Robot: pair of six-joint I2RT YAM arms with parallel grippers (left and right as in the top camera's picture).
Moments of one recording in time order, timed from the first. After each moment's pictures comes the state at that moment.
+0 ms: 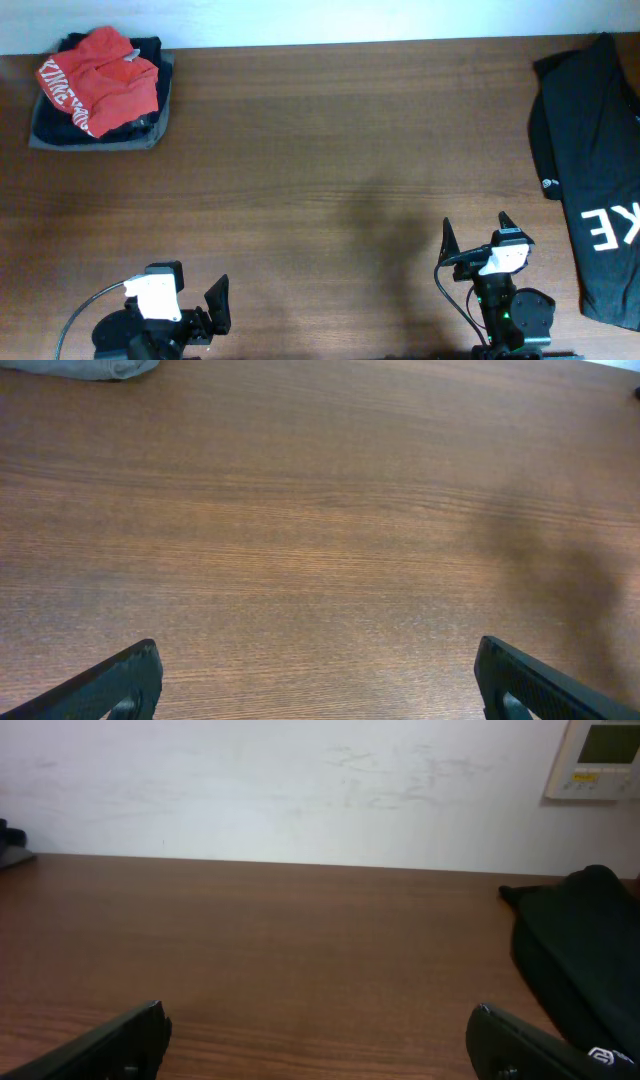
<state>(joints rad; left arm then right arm) 0.10 0.20 0.62 -1.04 0.25 -0.10 -0.03 0.01 0.01 -0.06 -0.10 -0.02</state>
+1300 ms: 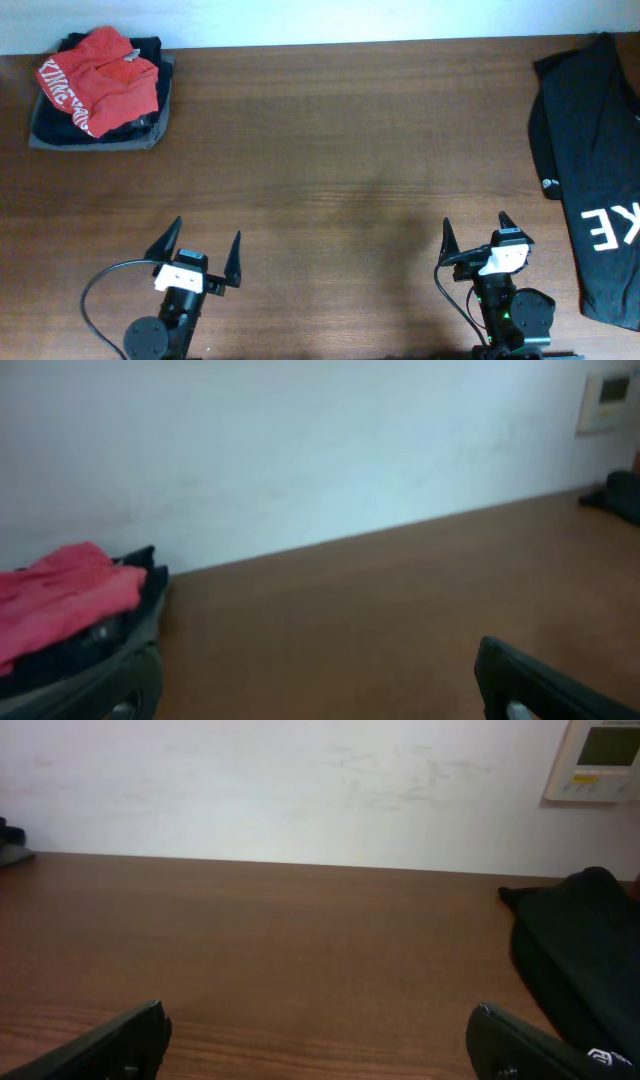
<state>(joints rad) 0.02 0.02 0.03 0.02 0.30 0.10 -0.03 0.01 0.01 -0.06 -0.10 -0.02</state>
